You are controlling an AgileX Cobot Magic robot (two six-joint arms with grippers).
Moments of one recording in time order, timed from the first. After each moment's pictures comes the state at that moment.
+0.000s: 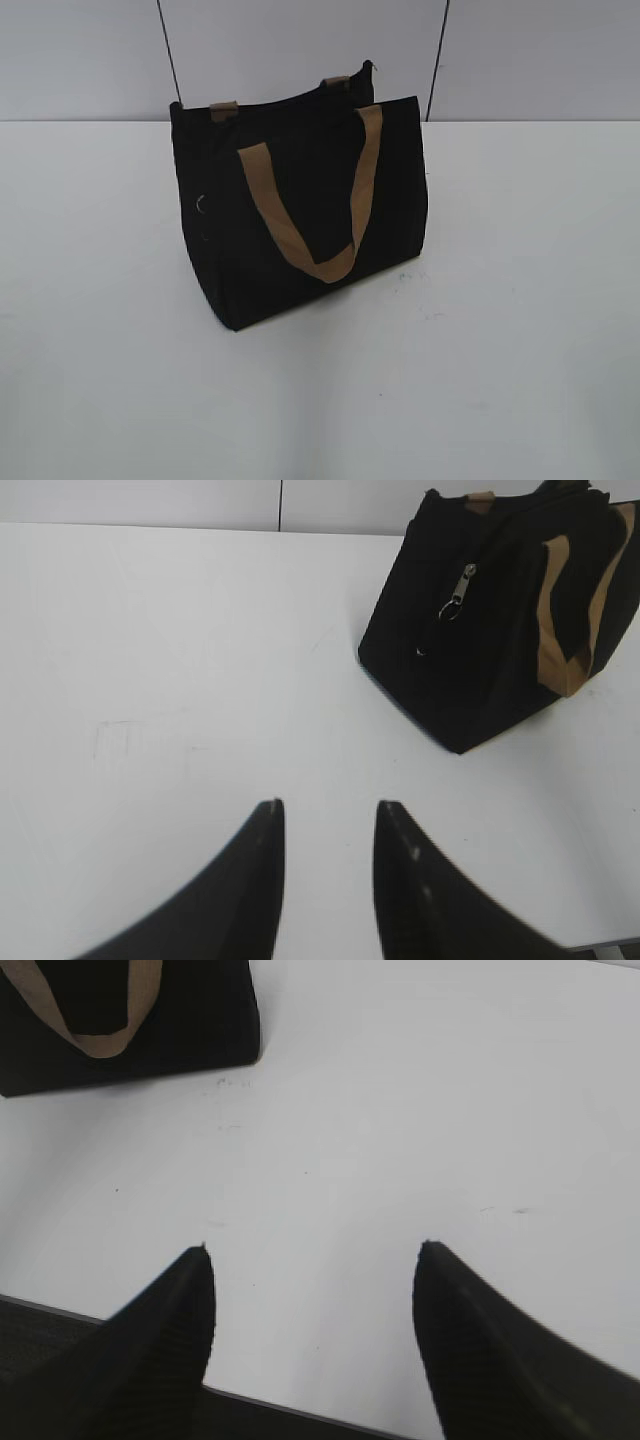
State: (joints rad) left arm -0.04 -0.01 -0.53 -0.21 1.07 0.17; right arm -0.05 -0.01 -0.49 0.27 1.11 -0.30
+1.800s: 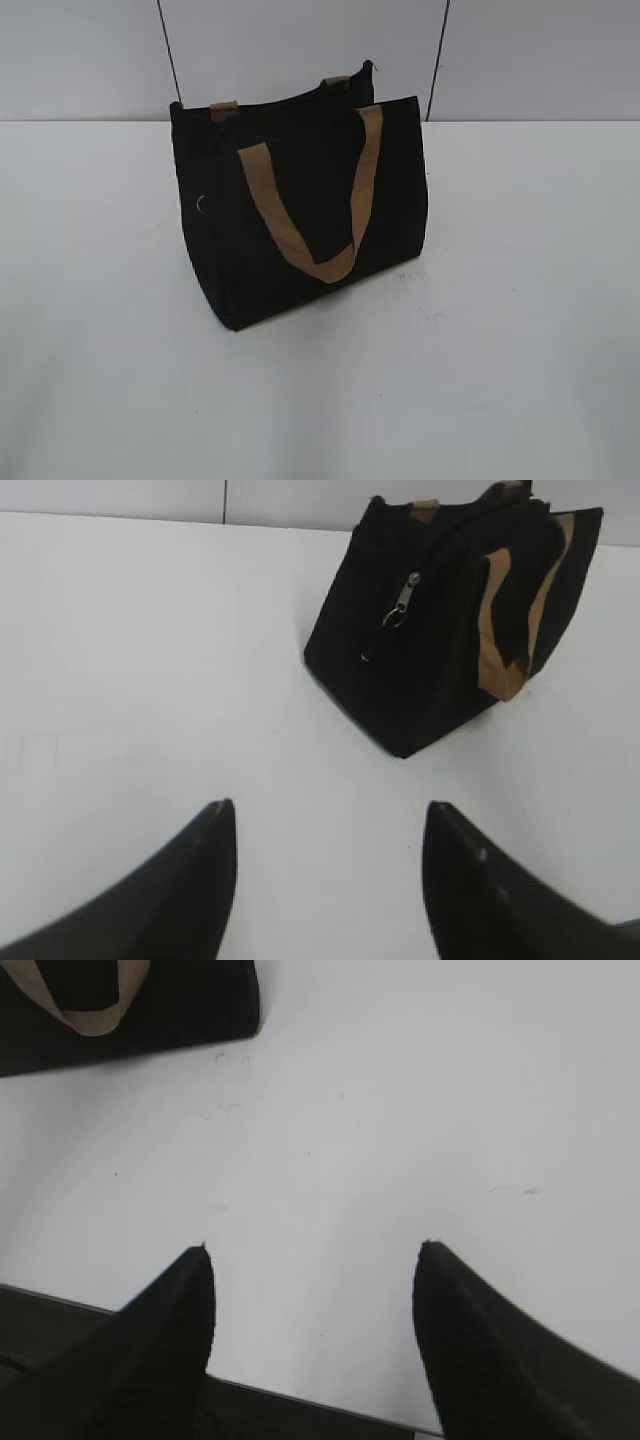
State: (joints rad) left arm -0.04 0.14 -0.55 -0.33 1.00 0.25; right arm -0.05 0.13 -0.50 0.27 1.07 -0.30
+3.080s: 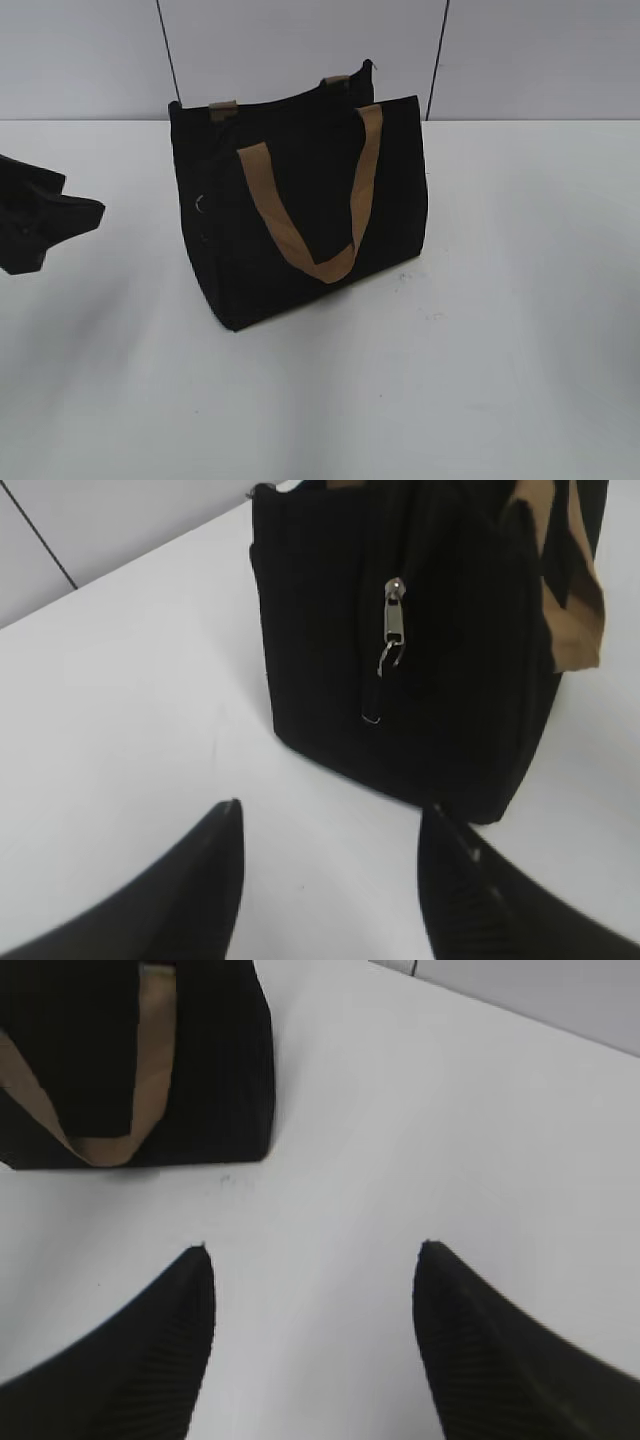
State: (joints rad) left arm -0.18 1.16 -0.55 -1.22 0.32 1.67; right arm -0.03 0.93 -1.04 0.37 0.96 -0.54
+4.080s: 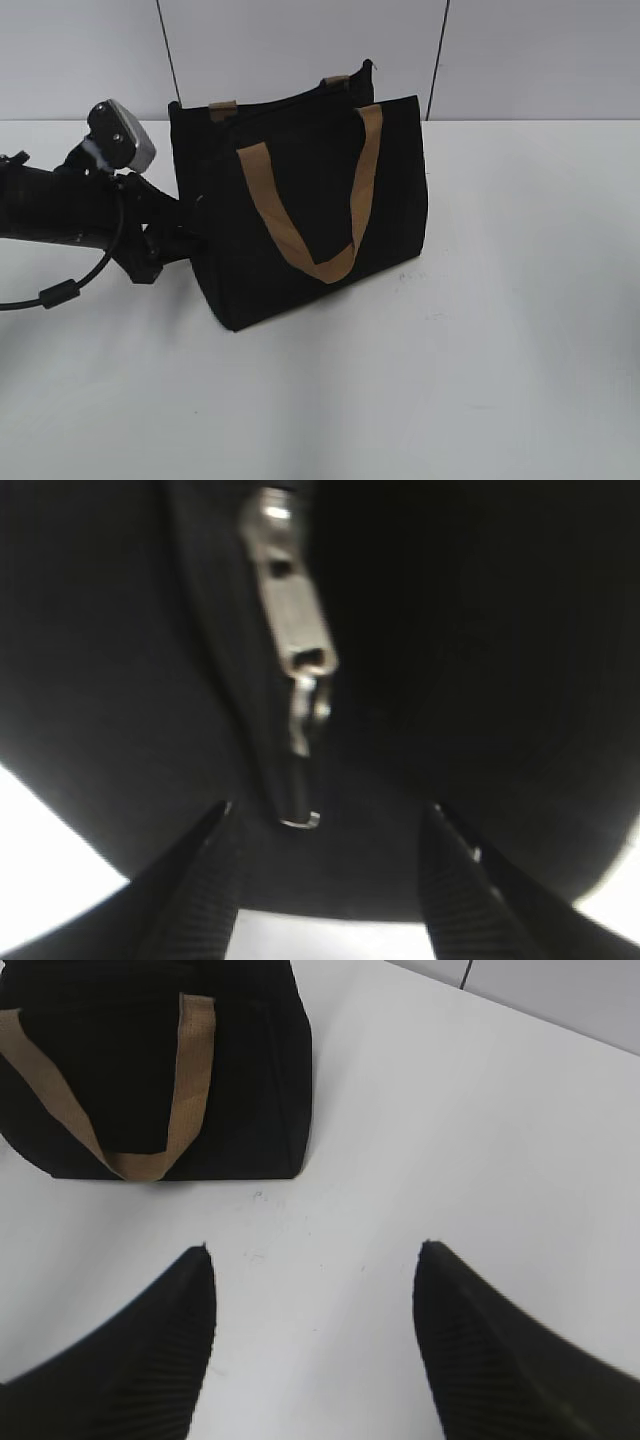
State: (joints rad) left arm -0.18 1.81 -0.80 -1.73 0.54 2.53; right arm -0.03 1.06 -1.14 0.45 0.99 -0.59
